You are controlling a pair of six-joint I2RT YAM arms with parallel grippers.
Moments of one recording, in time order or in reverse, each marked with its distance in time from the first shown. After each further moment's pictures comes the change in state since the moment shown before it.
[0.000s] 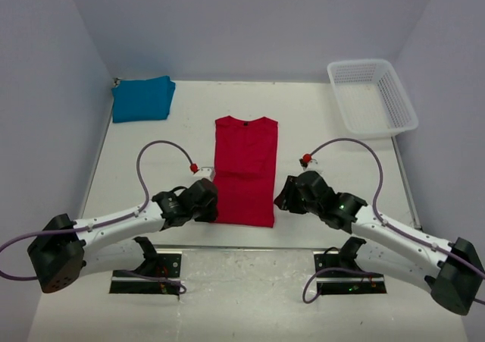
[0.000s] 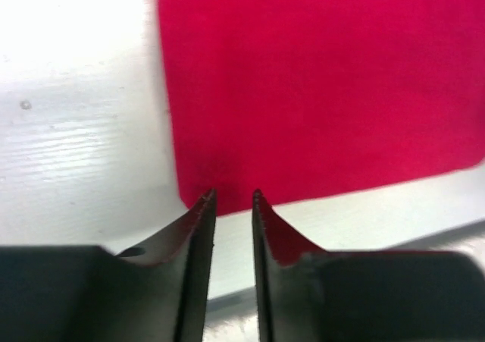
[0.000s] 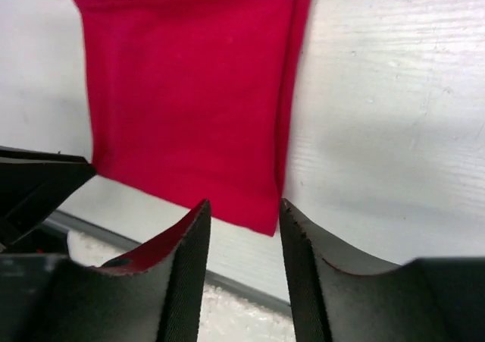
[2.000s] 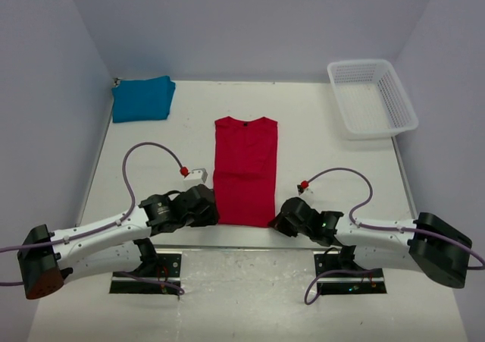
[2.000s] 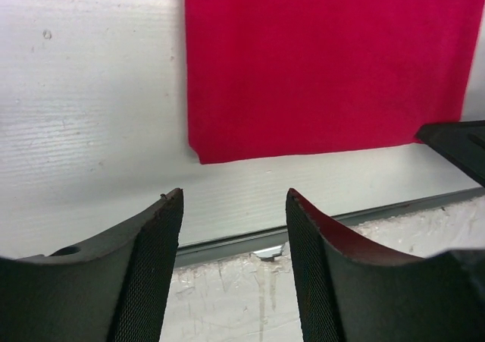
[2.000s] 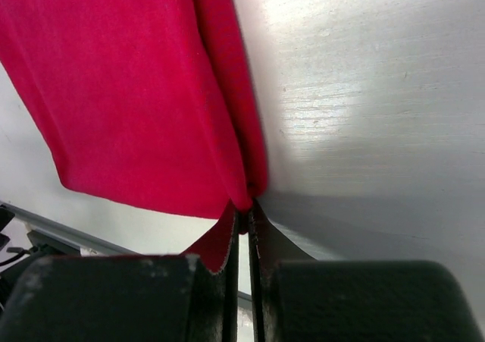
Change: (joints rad) left arm -0.117 -0.175 0.077 -0.233 -0.076 -0.186; right arm 0.212 0.122 -0.282 0.343 0.045 0.502
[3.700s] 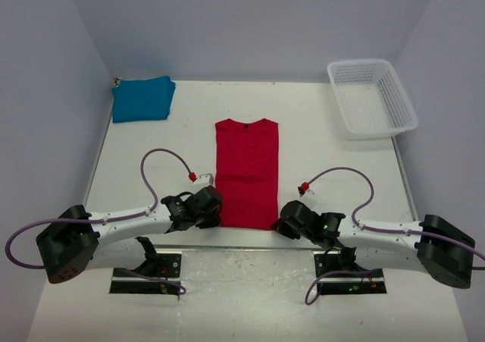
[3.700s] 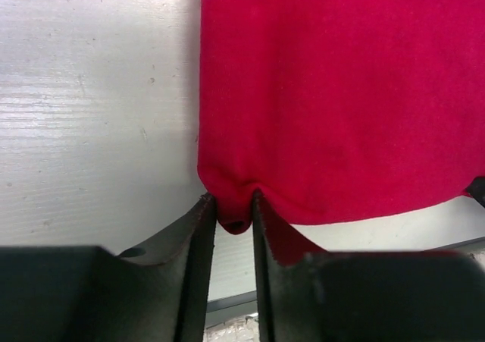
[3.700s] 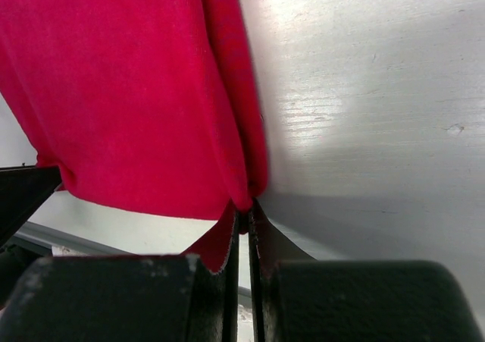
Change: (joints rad) left arm 0.050 0.243 -0.117 0.294 0.068 -0.032; right arm 0.052 -0.044 0.019 -0.113 0.059 -0.007
